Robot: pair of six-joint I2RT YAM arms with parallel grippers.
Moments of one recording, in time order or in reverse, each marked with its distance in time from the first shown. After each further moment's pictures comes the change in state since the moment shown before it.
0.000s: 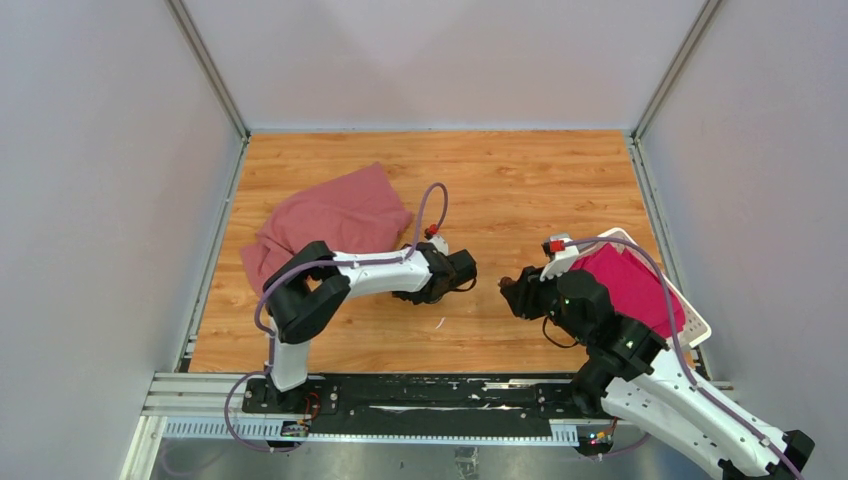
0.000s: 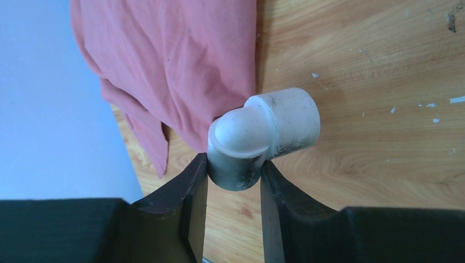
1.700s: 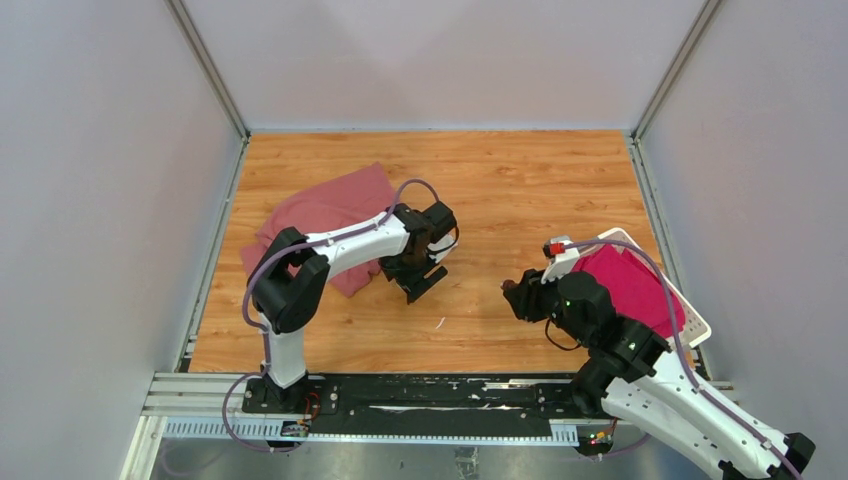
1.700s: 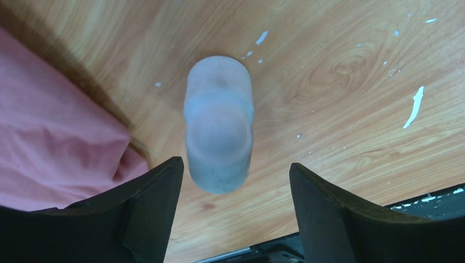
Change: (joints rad) left arm 0.201 -0.021 0.116 0.010 0.765 0.539; right arm 0.000 -0.019 0.000 -0.043 0.006 -0.017
